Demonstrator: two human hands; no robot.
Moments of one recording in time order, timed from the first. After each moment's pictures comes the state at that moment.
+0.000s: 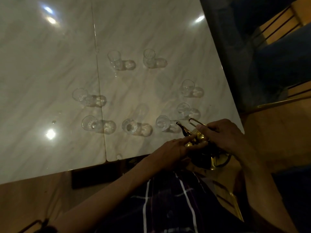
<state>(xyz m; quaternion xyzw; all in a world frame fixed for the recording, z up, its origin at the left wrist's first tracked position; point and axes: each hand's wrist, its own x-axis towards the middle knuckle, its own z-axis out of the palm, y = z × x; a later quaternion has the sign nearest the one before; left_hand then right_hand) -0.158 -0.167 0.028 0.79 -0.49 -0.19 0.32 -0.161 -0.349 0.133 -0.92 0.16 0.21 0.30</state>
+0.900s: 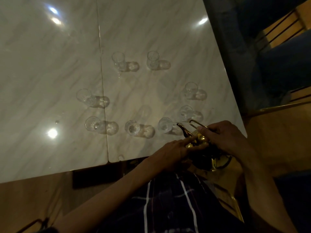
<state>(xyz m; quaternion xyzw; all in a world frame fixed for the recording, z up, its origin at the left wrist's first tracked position) -0.151 -0.159 0.031 0.79 -0.48 -0.21 0.33 -0.153 -0.340 0.137 -0.91 0.17 0.22 0.32</state>
